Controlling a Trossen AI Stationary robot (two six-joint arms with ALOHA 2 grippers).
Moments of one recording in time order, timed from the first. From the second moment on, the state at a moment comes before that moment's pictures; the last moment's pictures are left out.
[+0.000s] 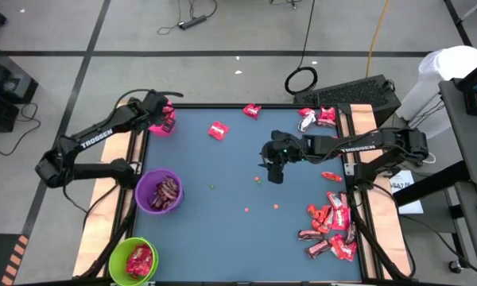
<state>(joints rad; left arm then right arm) 0.84 1.08 0.79 -0.73 -0.49 -0.07 -0.14 1.44 0.84 -0.14 0.03 -0.04</state>
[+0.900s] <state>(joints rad) 0.96 1.35 0.88 -0.81 -0.28 -0.03 -0.14 1.44 0.84 -0.14 0.03 -0.02</state>
